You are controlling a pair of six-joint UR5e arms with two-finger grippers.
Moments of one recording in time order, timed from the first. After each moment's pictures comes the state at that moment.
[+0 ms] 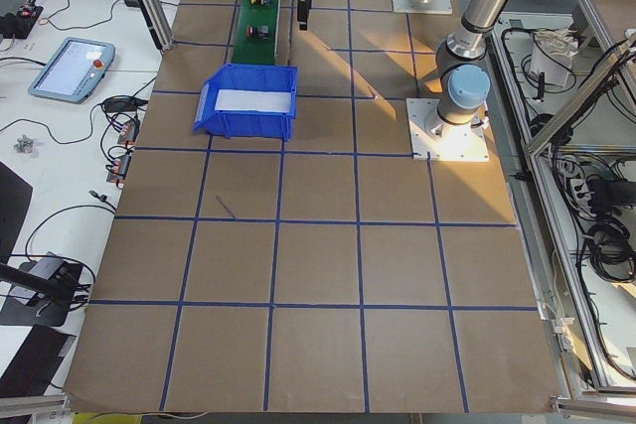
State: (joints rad) left arm -1.58 -1.54 -1.64 -1.52 1.57 0.10; right arm 1.55 -1.54 1.60 -1.63 -1.60 0.07
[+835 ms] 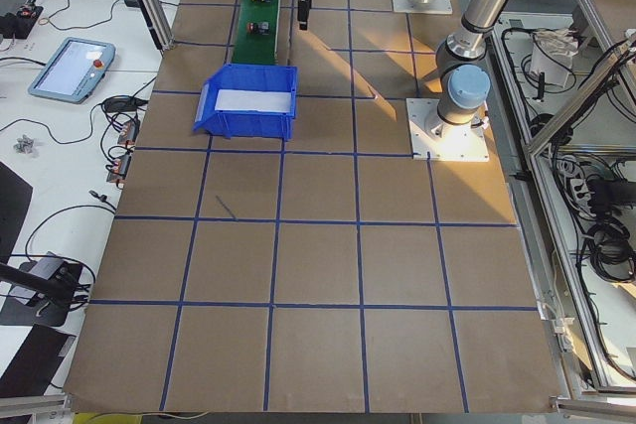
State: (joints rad) left arm -1.58 -1.53 -1.64 -1.52 1.58 0.10; right arm 1.54 -1.54 1.60 -1.63 -1.59 -0.04
